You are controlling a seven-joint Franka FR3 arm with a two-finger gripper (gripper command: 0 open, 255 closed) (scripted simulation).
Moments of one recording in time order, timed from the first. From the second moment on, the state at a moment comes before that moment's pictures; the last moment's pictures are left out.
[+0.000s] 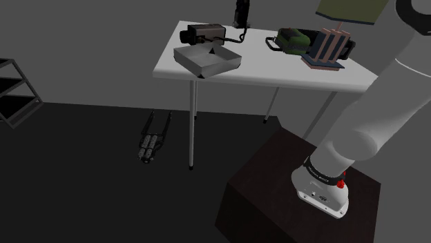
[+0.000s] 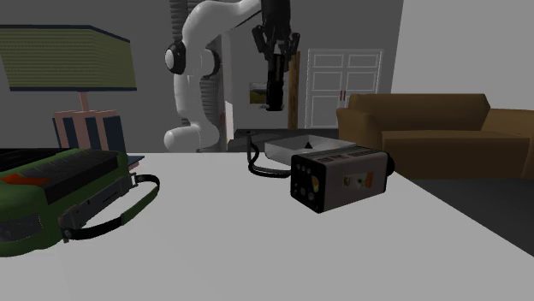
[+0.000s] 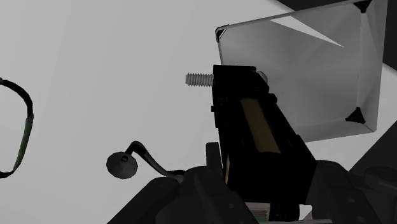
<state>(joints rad) 0.01 -0.07 -0.01 -1.31 -0.07 1.38 0.24</state>
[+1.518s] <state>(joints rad) 0.11 0.09 0.07 -1.26 -0.09 1.48 0.42</state>
